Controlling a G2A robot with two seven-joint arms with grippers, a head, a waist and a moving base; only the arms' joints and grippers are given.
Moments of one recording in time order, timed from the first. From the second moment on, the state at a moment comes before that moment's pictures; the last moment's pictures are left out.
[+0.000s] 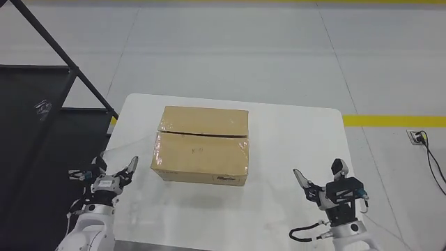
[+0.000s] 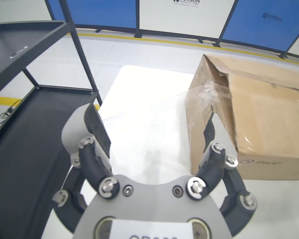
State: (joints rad) left arm 1.47 -1.17 -1.60 -1.69 1.15 0.01 0.08; right arm -1.64 -1.18 1.46 -2.06 -1.32 0.05 -0.06
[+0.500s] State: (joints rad) left arm 1.32 -1.20 -1.46 -1.50 1.16 0.09 0.08; right arm -1.68 -1.19 1.50 -2.07 -1.32 0.08 -0.07
